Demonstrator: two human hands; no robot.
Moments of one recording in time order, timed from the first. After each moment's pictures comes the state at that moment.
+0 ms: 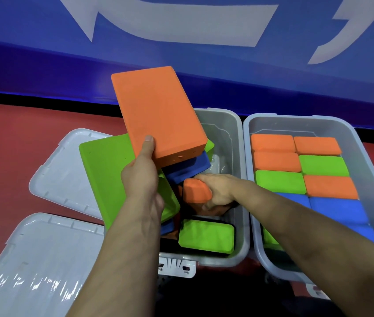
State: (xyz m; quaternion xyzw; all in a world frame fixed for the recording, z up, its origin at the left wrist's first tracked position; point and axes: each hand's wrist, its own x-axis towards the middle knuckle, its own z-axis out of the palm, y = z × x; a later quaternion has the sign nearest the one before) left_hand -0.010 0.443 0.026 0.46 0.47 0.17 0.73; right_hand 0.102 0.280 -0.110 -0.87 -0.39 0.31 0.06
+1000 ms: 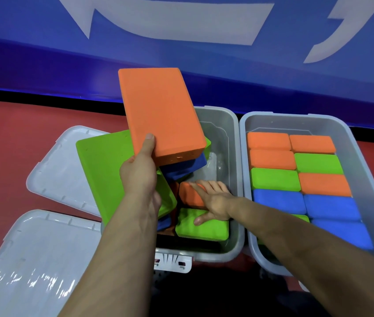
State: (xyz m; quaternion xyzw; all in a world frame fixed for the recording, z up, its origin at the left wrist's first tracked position) left_hand -0.009 0.438 0.025 0.47 0.47 0.17 0.73; right_hand 0.058 0.264 -0.138 -0.86 -0.40 0.32 0.01
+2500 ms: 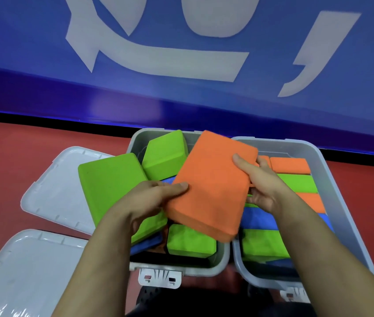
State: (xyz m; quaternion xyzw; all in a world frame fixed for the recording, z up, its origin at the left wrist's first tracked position) left_hand -0.033 0.442 0.073 0.70 0.27 -0.22 0.62; right_hand 0.069 0.200 0.059 -0.68 0.19 0.26 0.66
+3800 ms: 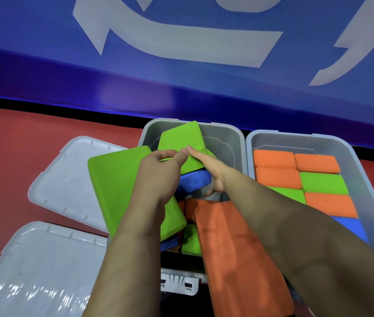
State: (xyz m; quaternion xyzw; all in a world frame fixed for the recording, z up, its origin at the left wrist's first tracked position) left_hand -0.001 0.452 0.065 0.68 0.36 0.03 0.64; right_hand 0.127 0.345 -0.046 -0.69 0.15 0.42 0.57
